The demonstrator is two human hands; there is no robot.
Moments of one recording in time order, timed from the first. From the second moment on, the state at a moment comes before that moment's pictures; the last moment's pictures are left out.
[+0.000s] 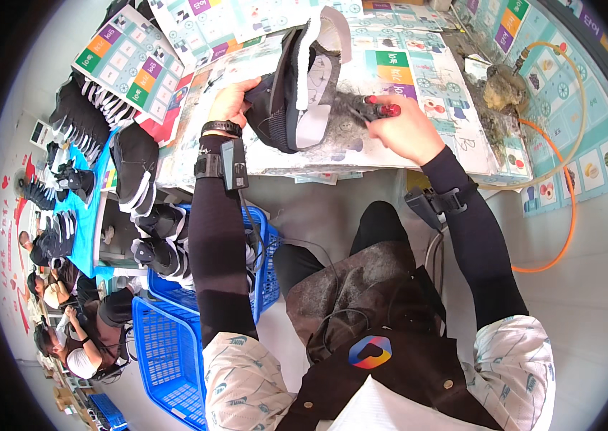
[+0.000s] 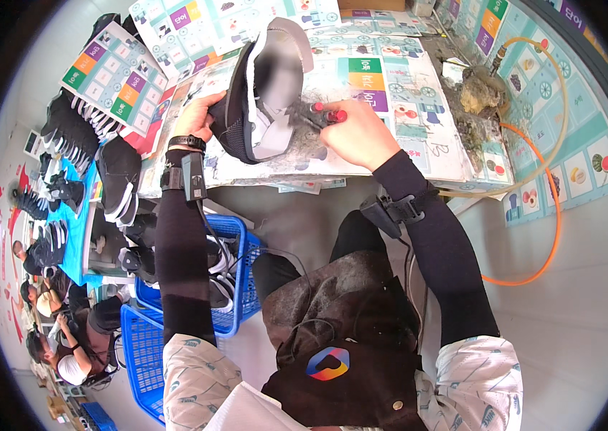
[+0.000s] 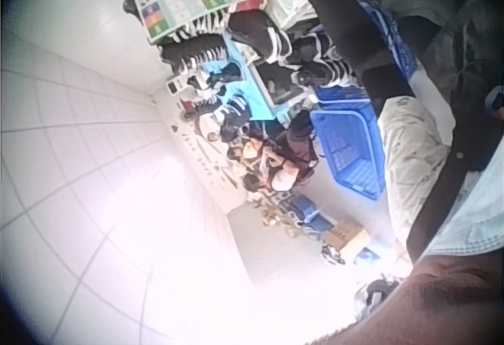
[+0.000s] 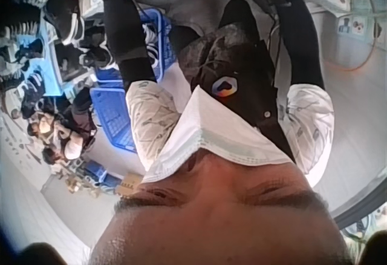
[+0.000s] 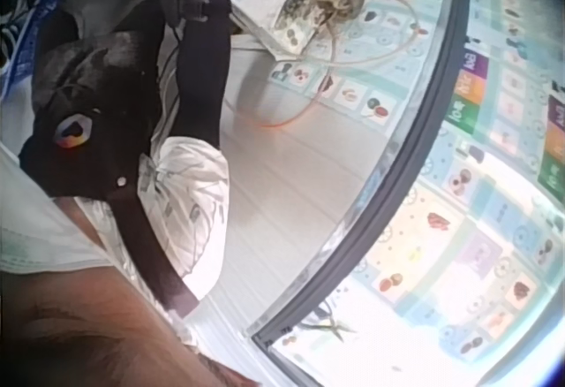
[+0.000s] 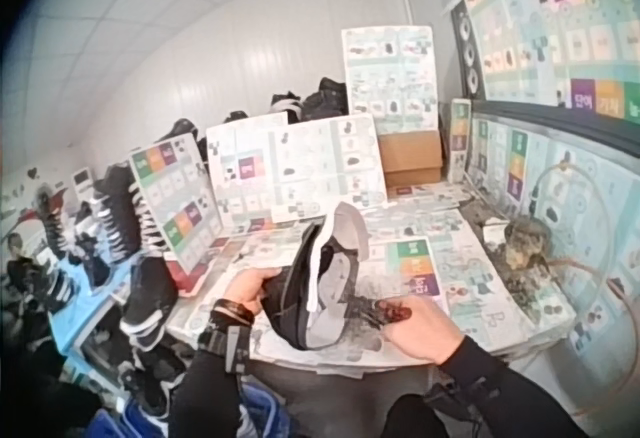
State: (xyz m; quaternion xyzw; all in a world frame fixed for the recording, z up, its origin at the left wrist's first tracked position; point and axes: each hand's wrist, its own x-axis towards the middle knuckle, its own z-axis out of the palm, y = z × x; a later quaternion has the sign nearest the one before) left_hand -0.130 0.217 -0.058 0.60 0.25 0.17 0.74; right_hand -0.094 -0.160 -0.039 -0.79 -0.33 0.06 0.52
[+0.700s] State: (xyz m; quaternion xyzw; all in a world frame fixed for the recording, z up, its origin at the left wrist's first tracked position) left_hand -0.161 0.182 -0.047 0.55 0.10 0.25 0.79; right_hand -0.095 -0.173 -0.032 -0.72 -0.32 0.26 0.56
